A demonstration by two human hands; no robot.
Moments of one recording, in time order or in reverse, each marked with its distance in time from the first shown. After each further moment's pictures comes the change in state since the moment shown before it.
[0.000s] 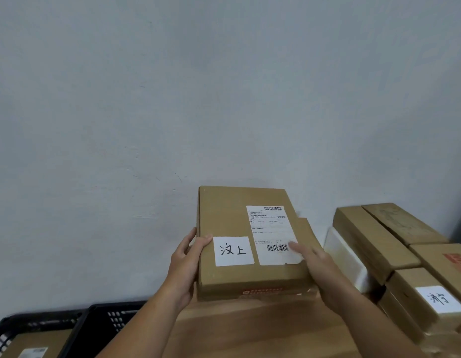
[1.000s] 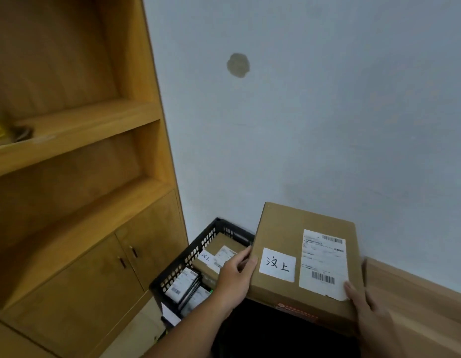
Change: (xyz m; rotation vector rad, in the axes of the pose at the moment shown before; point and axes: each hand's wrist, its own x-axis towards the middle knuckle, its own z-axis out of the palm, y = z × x) left_hand -0.146 -0.032 -0.486 0.219 0.447 -0.007; right_hand -0.131 0.147 0.457 -0.123 -0.241 0.220
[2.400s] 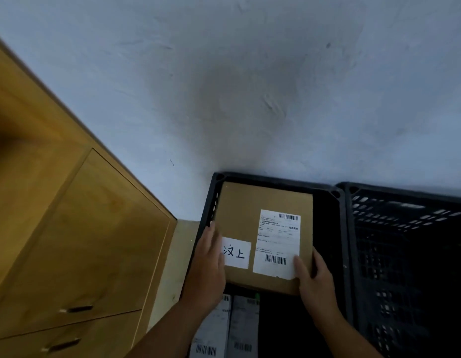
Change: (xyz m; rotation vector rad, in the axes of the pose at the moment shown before) left_hand 0.419 -0.320 -0.214 0.779 -0.257 0.071; right_hand 0.301 0.297 0.410 -0.091 0.184 0.151
